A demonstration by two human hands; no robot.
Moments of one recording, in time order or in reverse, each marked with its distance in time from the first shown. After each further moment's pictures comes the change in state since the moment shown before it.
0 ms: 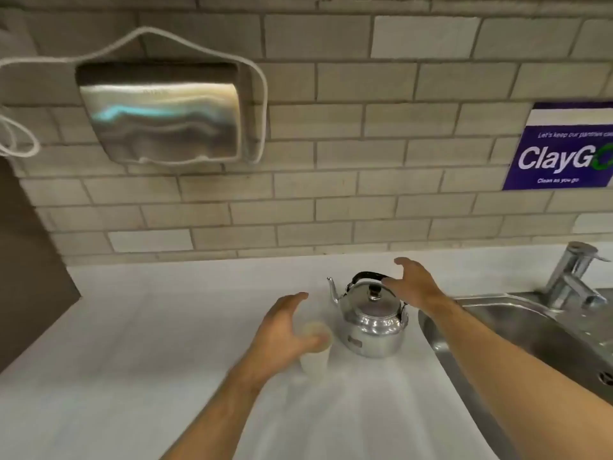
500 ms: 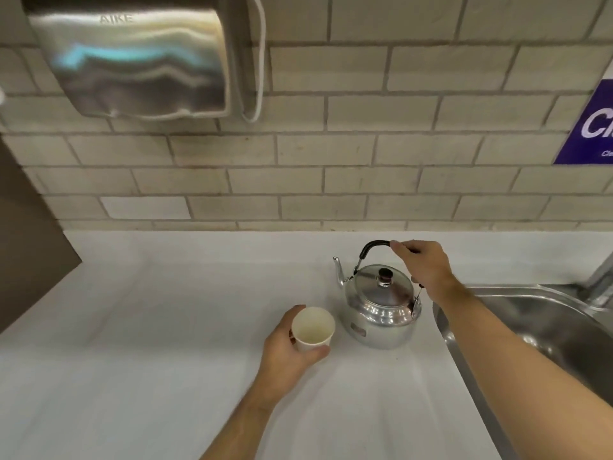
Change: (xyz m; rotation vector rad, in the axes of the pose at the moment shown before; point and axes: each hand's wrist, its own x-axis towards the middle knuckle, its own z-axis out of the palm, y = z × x) left_hand -0.012 -0.056 0.076 -0.398 0.129 -0.269; right_hand 0.036 0.013 0.015 0.318 0.097 0.002
